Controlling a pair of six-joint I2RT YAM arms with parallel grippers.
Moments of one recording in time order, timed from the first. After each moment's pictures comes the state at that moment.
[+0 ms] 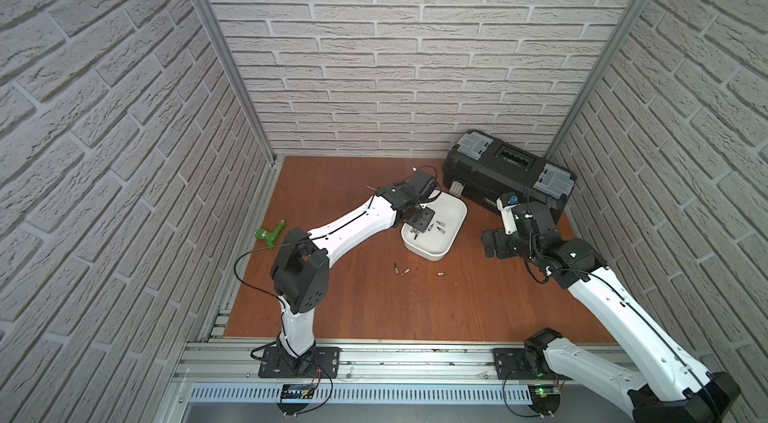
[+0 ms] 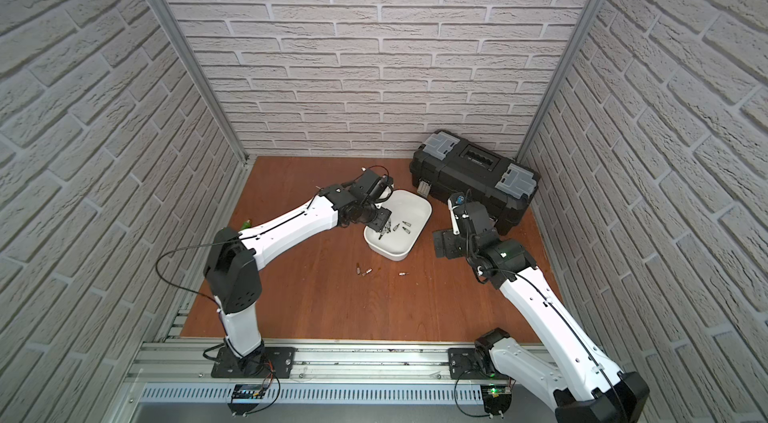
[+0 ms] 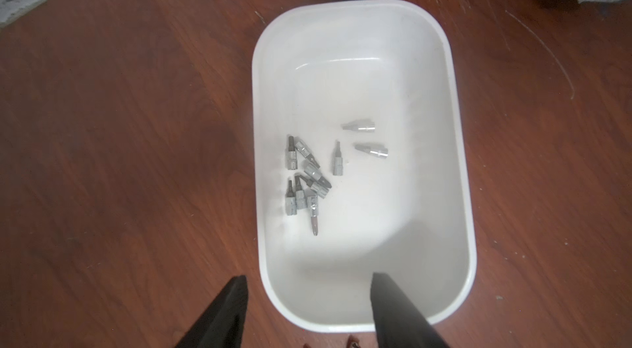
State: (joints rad) left arm -0.80 1.82 1.60 -0.75 -0.16 -0.14; right arm 0.36 0.96 1.00 -0.89 0.21 0.14
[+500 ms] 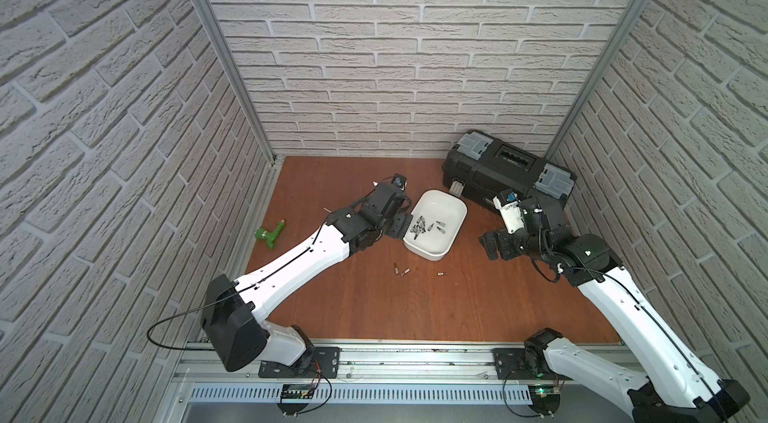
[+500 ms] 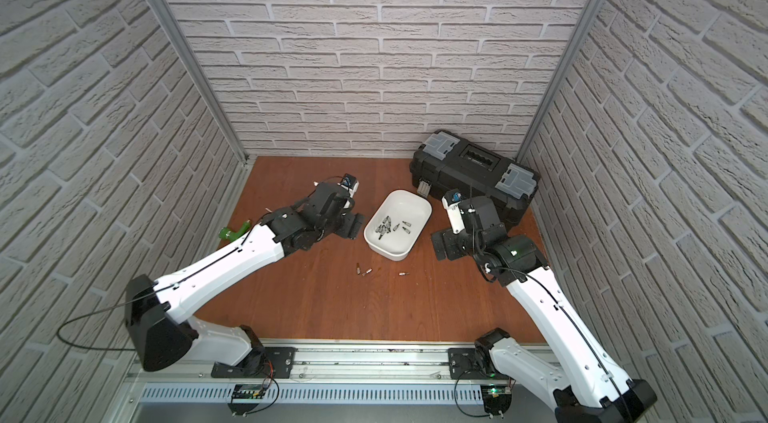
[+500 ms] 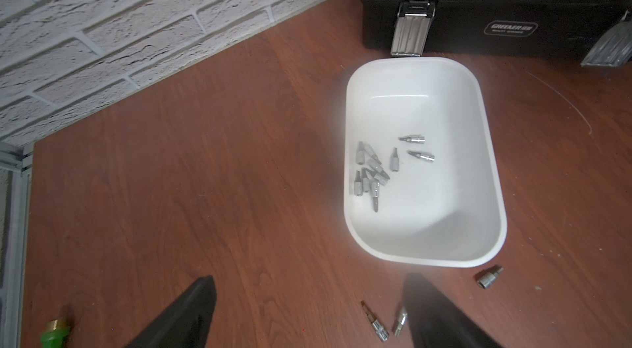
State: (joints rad) left arm -0.79 1.37 1.25 -0.64 -0.37 -0.15; right arm 0.37 0.99 1.14 -1.02 0.08 0.04
